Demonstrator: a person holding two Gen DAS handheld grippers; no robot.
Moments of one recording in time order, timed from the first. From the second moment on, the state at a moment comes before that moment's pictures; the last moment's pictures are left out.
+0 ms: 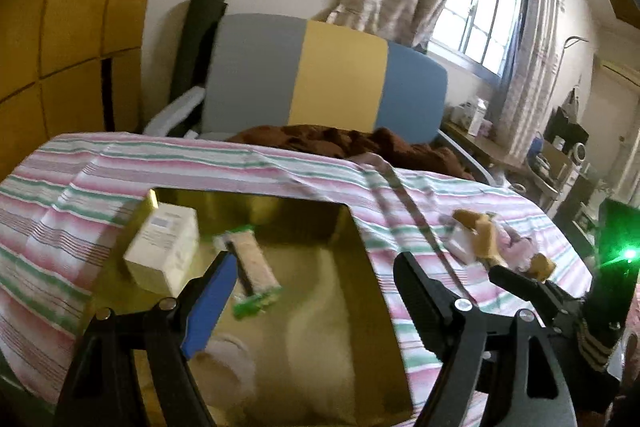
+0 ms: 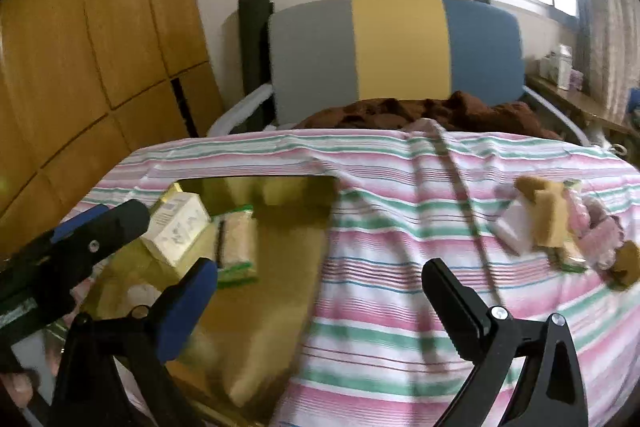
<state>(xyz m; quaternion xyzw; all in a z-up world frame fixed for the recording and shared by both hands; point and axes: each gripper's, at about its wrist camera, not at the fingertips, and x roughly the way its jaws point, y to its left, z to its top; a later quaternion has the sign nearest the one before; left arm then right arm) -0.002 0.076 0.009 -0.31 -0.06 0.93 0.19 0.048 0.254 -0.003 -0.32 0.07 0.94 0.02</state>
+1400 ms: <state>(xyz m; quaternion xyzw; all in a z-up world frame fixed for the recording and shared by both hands) 0.061 0.258 -0.066 -0.43 0.03 0.84 0.34 0.084 0.582 -0.075 -0.27 0.28 0.89 0.23</state>
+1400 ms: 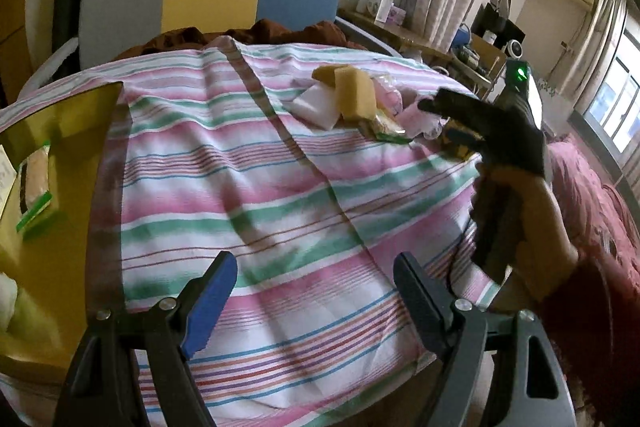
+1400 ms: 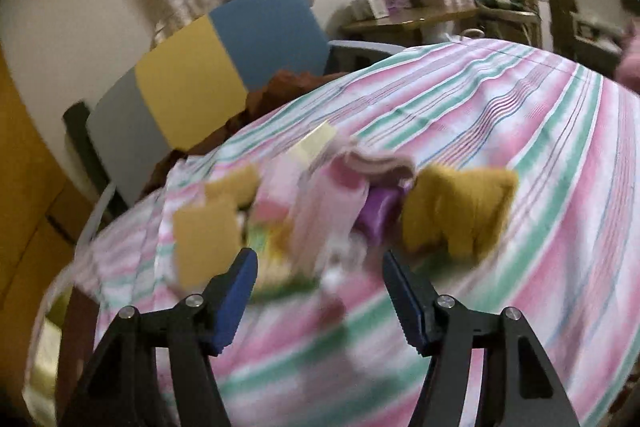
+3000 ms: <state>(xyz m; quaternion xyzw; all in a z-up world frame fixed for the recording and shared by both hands) -0.061 0.473 -0.093 -0.48 0.02 0.78 0.40 0.145 0.571 -0.125 -0.22 0.28 0.93 0.13</state>
